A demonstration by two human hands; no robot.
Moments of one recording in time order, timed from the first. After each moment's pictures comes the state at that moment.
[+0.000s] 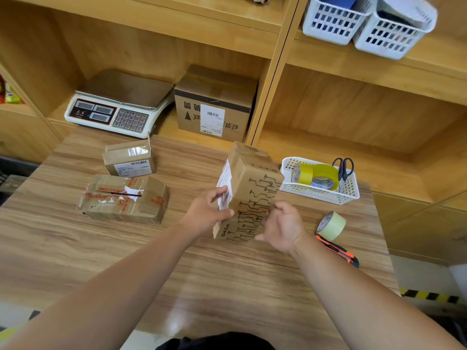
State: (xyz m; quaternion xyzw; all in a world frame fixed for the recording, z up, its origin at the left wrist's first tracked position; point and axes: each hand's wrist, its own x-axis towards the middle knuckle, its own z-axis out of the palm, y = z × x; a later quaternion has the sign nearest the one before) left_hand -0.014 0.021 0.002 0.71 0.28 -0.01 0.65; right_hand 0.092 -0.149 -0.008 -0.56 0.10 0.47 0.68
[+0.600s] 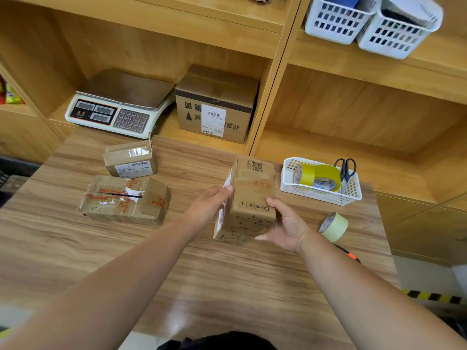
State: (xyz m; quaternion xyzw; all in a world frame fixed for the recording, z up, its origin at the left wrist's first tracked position) left_hand -0.003 0.028 0.009 0.66 0.29 -0.05 0.69; right_hand 0.098 -0.148 0.004 -0.51 0.05 0.54 0.67
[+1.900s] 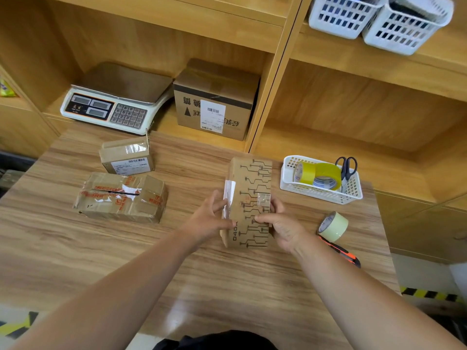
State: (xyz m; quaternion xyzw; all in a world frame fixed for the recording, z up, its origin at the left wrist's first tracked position) left_hand -0.008 0.016 -0.018 0.62 0.29 -0.09 0.72; right_hand 0.099 -0.143 -0.010 -0.66 0.05 0.39 0.64
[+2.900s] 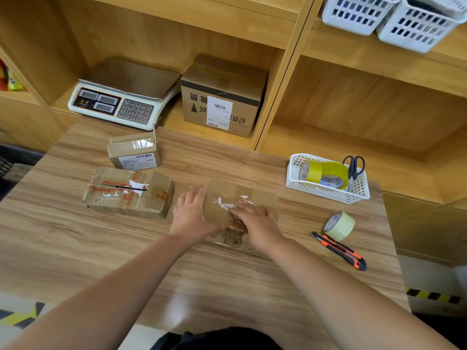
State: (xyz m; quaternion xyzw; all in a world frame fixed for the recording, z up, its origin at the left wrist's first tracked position) left_hand -0.033 0.043 -0.037 0.90 0.29 -0.01 0.32; right_hand 0.066 -0.110 -0.017 -0.87 -0.42 0.25 0.04
